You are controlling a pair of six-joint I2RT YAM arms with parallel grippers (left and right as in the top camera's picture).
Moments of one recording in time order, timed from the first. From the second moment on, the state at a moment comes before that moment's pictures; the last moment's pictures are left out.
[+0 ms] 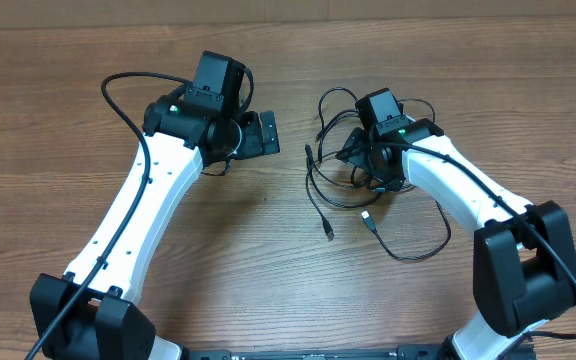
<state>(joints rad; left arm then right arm) -0.33 1.66 1.50 -0.99 0.09 -0.50 0.37 1.82 1.24 -0.68 0.06 0.88</state>
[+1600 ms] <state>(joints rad) -0.33 1.66 1.50 -0.99 0.09 -0.50 0.37 1.57 1.63 -1.02 -0.05 0.71</state>
